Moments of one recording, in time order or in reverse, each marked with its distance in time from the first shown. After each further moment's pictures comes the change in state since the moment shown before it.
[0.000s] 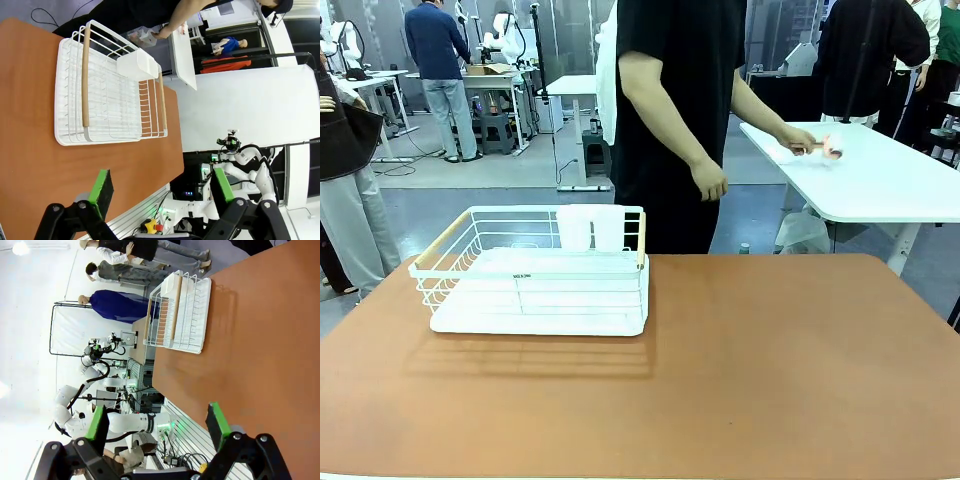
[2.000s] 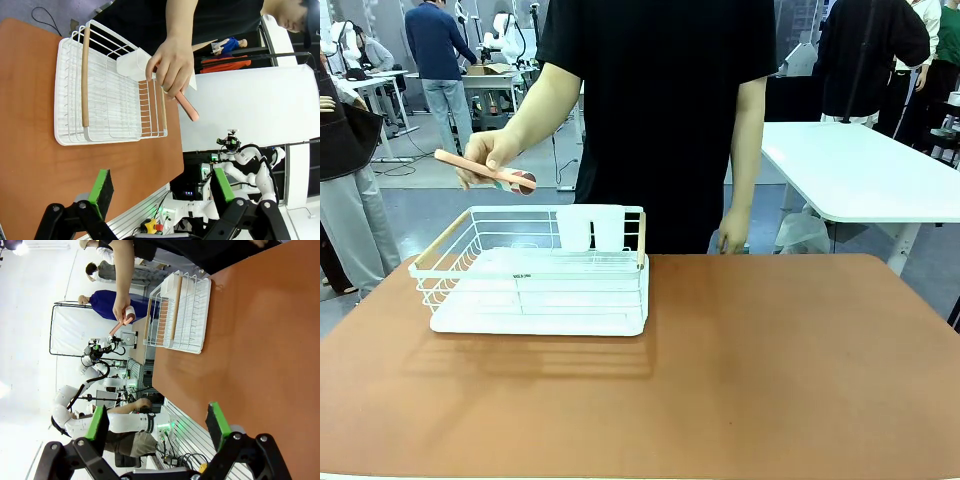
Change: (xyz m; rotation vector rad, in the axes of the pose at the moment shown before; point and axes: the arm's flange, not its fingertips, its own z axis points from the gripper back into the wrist) left arm 0.000 0.000 0.000 -0.001 0.001 0.000; right arm 0.000 0.000 0.000 0.000 -0.001 0.000
